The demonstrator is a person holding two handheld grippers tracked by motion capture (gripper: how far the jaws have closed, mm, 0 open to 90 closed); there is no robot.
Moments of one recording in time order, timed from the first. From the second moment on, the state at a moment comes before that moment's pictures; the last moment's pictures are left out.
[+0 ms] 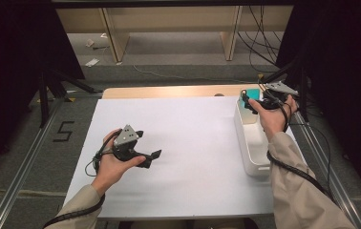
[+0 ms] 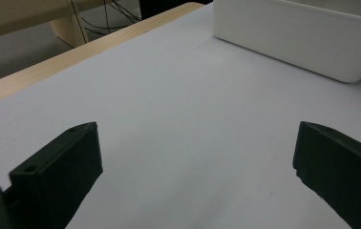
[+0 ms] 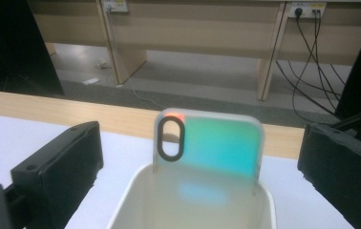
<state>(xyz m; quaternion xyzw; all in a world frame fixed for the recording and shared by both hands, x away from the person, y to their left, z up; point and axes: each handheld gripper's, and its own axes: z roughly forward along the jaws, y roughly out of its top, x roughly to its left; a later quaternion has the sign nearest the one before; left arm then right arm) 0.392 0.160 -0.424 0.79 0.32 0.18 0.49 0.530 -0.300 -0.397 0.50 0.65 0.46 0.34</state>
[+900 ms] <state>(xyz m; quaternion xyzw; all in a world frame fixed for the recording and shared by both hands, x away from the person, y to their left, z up) 0.392 0.160 -0.424 0.79 0.32 0.18 0.50 0.484 -0.289 -0.396 0.46 0.66 0.49 0.33</state>
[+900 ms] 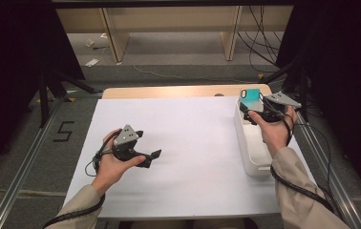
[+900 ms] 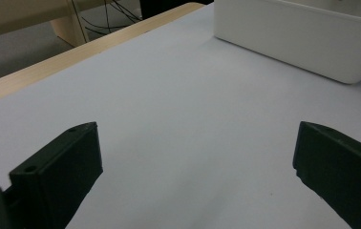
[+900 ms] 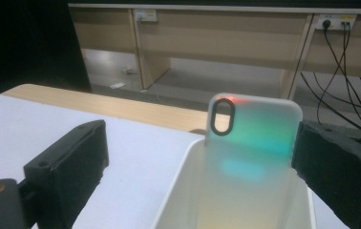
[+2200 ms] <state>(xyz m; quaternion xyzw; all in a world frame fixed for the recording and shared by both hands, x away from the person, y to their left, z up) 0.392 0.161 -0.423 0.78 0.32 0.18 0.50 0.425 -0.279 -0.383 0.39 0.70 0.52 0.29</state>
